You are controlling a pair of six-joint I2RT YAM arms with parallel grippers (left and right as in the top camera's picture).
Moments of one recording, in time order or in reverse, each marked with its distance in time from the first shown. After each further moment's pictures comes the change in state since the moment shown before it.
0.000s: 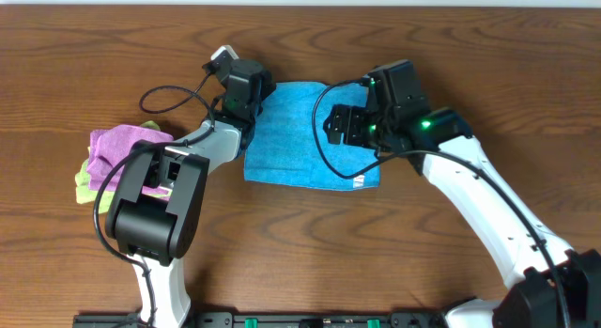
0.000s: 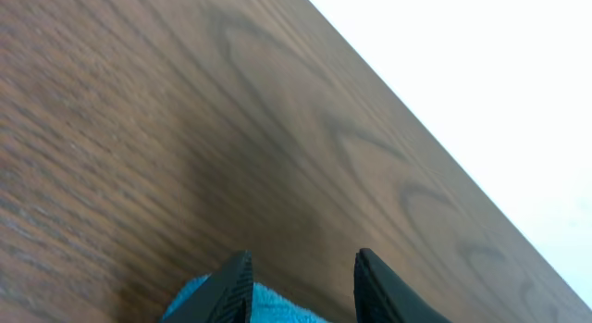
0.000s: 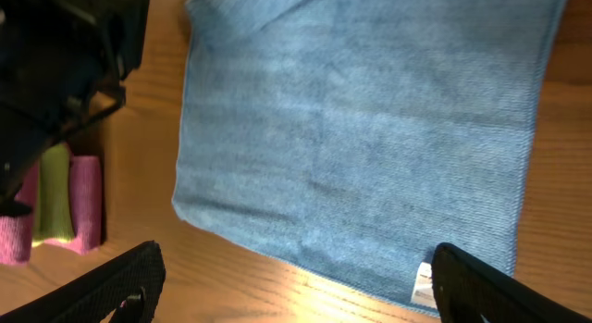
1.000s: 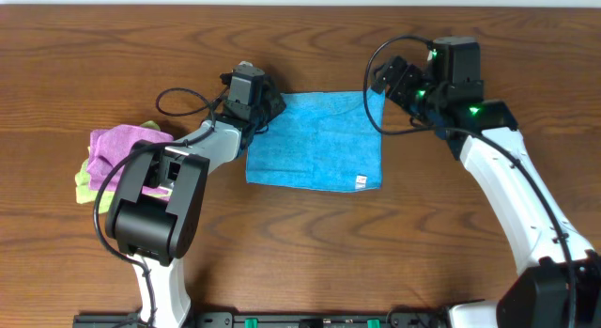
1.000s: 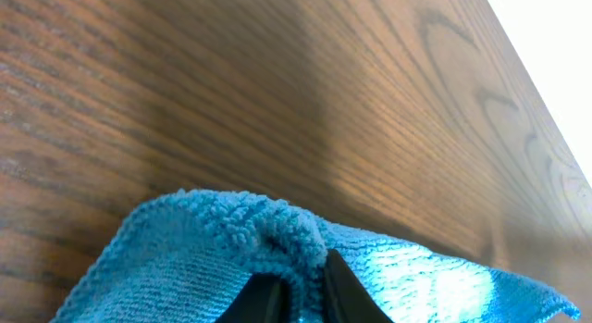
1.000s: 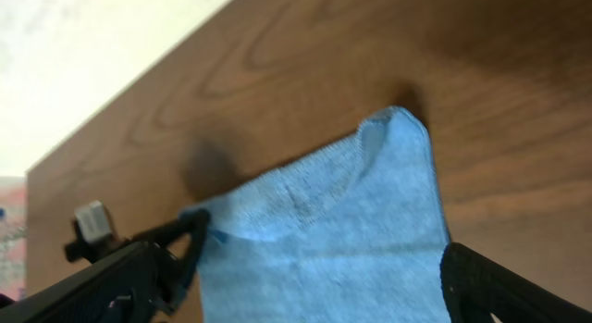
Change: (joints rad) left arm -0.001 0.000 0.000 -0.195 0.341 0.021; right arm -0.240 0.000 0.000 0.200 0.019 0.183
